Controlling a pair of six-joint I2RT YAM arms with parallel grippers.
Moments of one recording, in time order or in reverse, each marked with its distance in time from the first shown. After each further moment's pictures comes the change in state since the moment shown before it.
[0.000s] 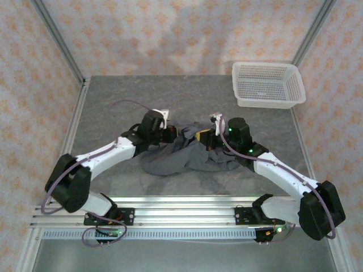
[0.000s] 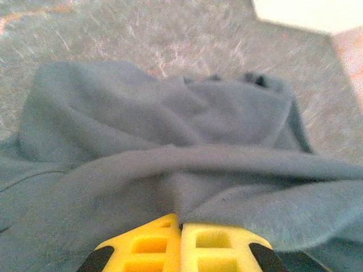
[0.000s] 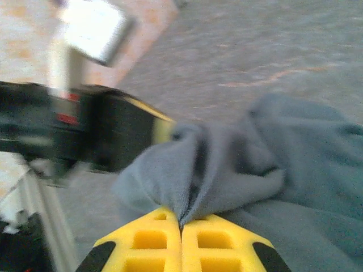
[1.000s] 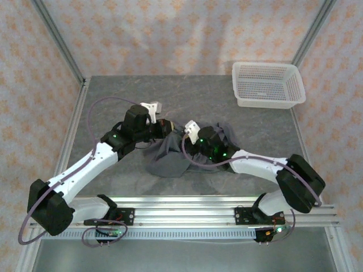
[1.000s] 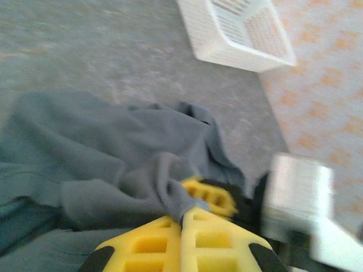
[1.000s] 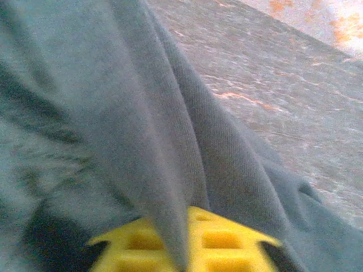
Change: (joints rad) left arm 0.021 -0.206 0.084 -0.191 0.027 -0.052; right arm 0.284 0.256 0.064 0.173 0.456 -0.419
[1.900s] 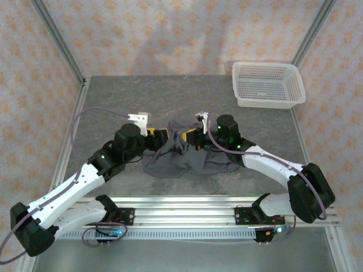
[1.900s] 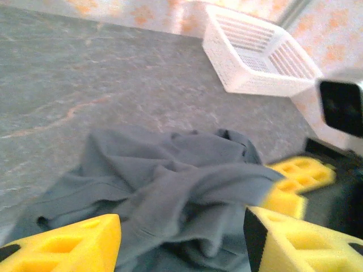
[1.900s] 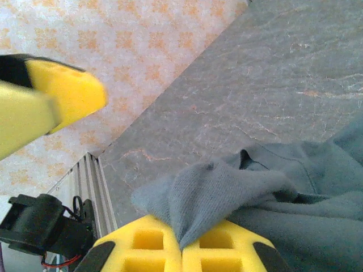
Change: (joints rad) left arm -0.173 -0.249 -0.170 0.022 -0.330 0.109; right arm -0.192 -0.076 0.020 0.032 -0.644 0.478
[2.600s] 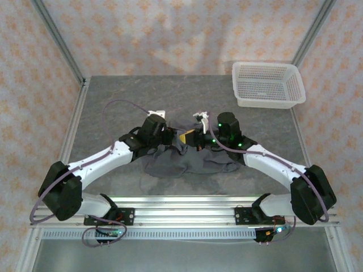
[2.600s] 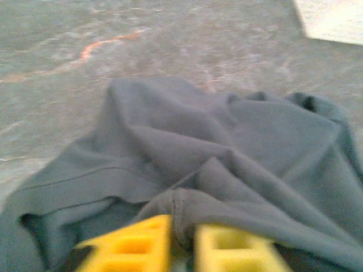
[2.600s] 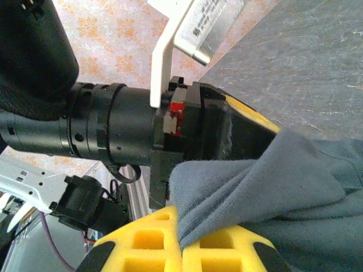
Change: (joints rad) left arm 0.069 0.406 0.100 0.054 0.037 -0.038; right arm -0.003 -0.032 0.034 -0.060 -0.127 0.006
